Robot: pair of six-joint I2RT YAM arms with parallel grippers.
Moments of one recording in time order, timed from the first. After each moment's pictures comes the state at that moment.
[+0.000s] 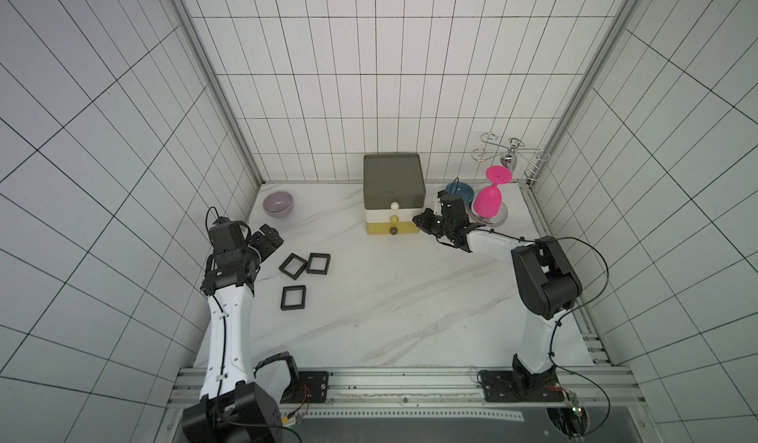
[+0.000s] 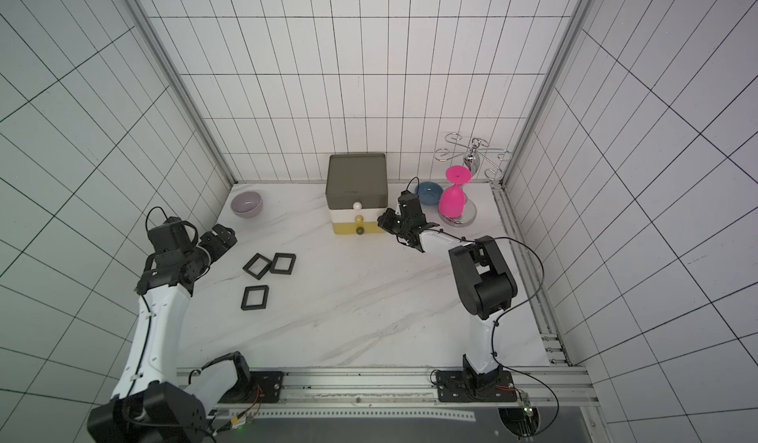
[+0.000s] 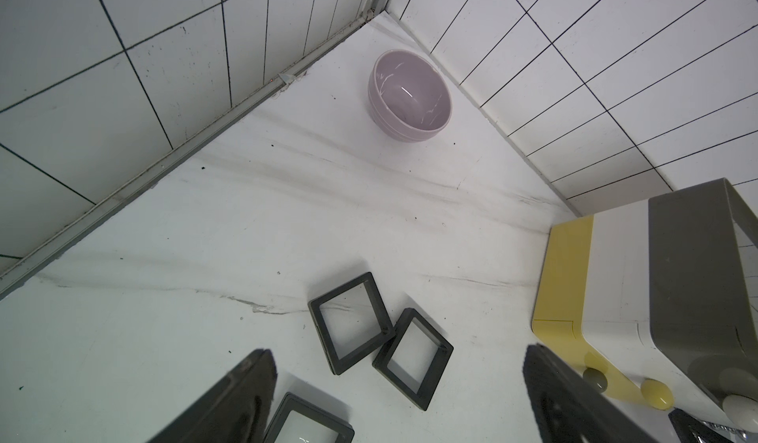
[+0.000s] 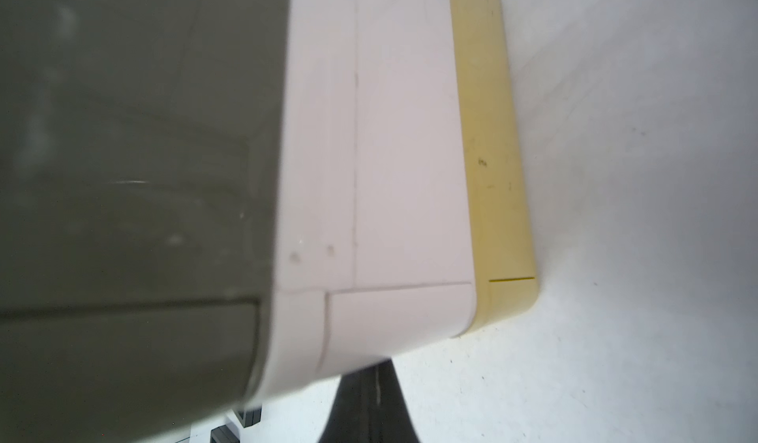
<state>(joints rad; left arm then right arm) 0.38 1.02 0.91 -0.55 0.19 -0.50 0.50 1.94 1.21 0.16 -0.30 0.82</state>
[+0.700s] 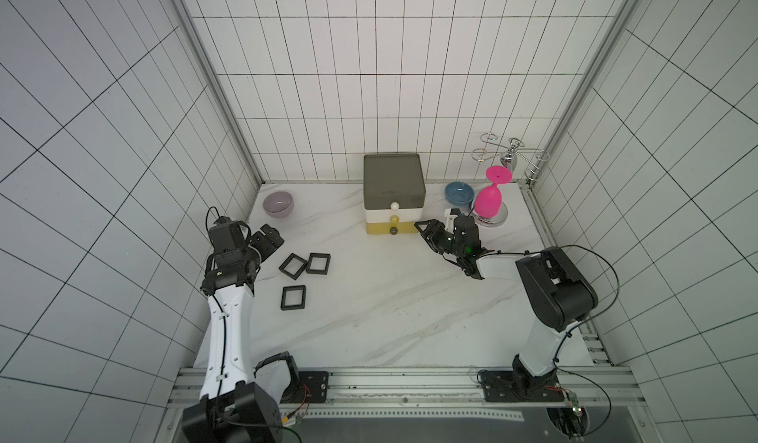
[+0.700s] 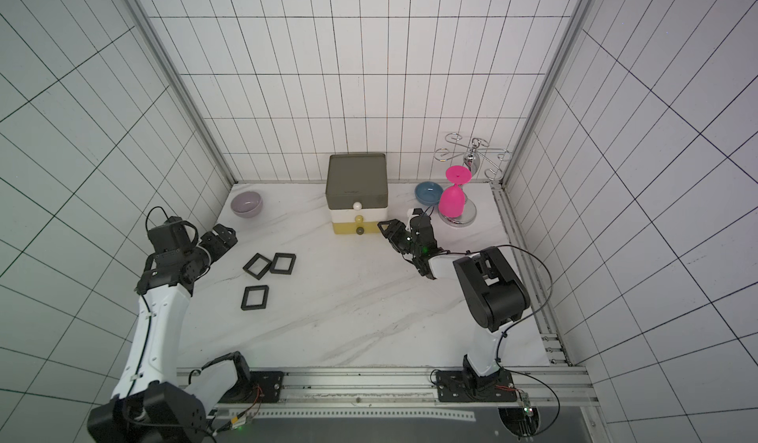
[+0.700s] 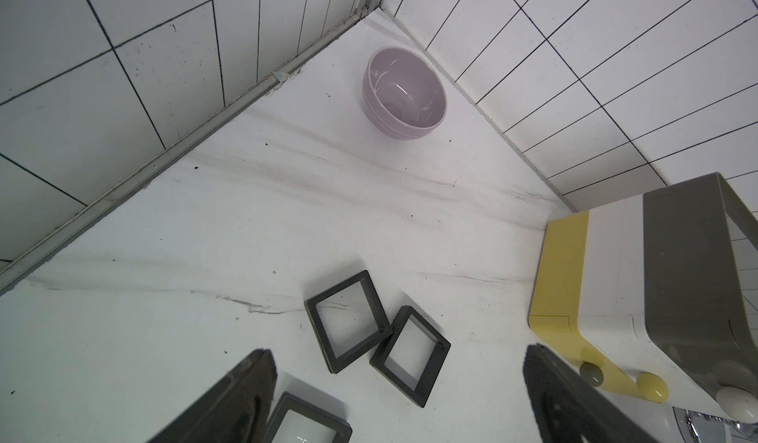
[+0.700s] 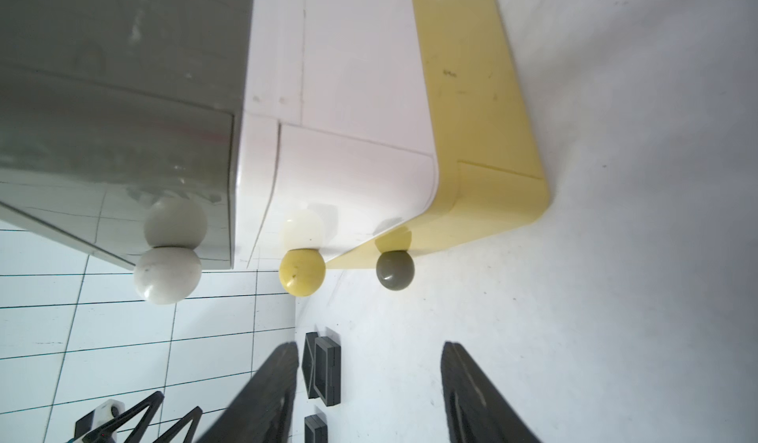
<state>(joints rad) 0.37 1.02 0.91 -0.55 0.21 -0.49 0.53 1.83 0.83 0.69 -0.34 1.17</state>
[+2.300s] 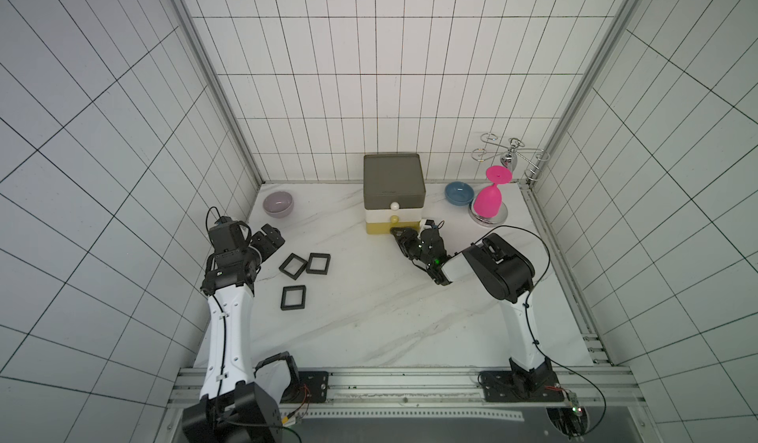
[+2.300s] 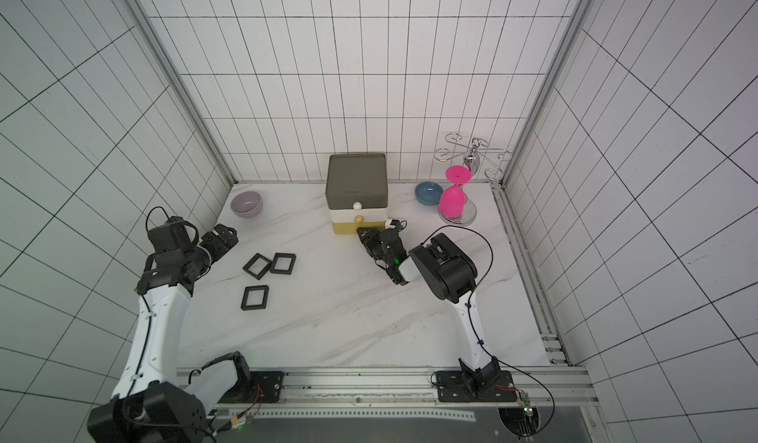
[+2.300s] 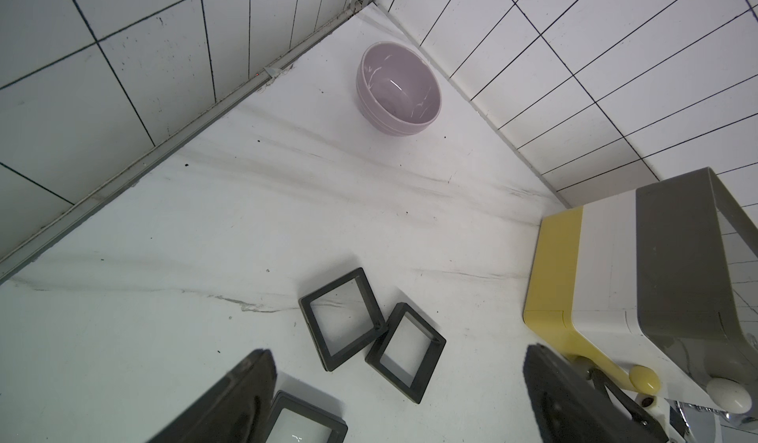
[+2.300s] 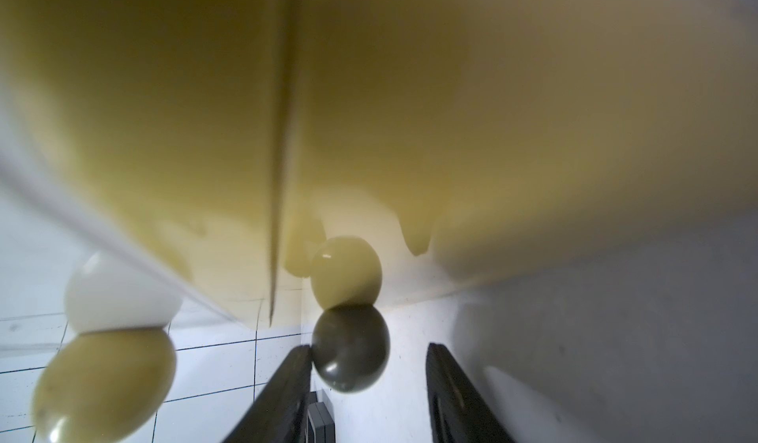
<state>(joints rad) 0.37 1.02 0.90 -0.55 0.23 -0.49 0.68 2.23 1.02 0.96 -0.12 1.34</state>
